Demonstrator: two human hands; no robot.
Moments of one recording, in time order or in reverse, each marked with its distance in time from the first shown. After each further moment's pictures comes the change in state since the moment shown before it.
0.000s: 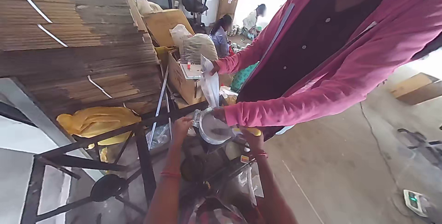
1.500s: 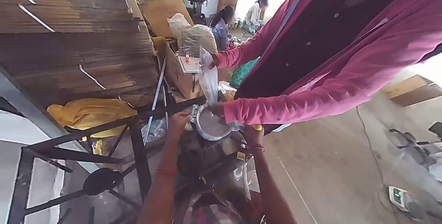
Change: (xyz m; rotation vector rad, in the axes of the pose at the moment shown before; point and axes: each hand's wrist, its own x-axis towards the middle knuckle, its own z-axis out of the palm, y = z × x) left_hand -0.004 0.001 0.003 -0.037 0.018 0.005; right_hand 0.014 0.002 0.000 -0.057 0.151 -0.028
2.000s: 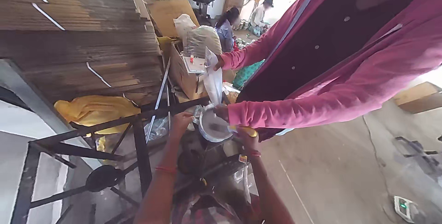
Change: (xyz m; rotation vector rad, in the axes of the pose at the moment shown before) left_hand 0.003 0.007 -0.006 0.041 -0.051 -0.009; right_hand -0.019 0.003 0.016 0.154 -0.153 -0.021
